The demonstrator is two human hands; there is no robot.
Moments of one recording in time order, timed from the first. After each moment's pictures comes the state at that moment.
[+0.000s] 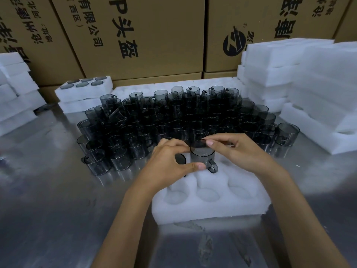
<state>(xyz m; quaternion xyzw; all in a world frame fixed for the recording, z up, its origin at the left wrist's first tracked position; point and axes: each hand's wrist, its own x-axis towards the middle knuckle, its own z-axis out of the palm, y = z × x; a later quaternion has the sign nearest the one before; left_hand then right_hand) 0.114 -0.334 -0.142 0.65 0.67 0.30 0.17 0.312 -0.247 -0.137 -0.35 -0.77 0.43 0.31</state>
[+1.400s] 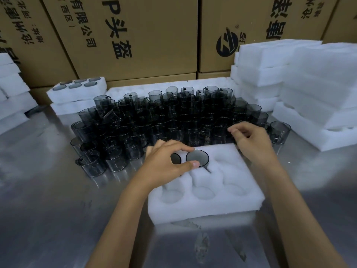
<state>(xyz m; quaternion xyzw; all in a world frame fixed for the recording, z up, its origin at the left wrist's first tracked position) 0.112 -0.332 -0.148 0.67 0.67 0.29 0.15 0.331 -0.220 -0.155 -0.50 -0.67 0.29 0.46</state>
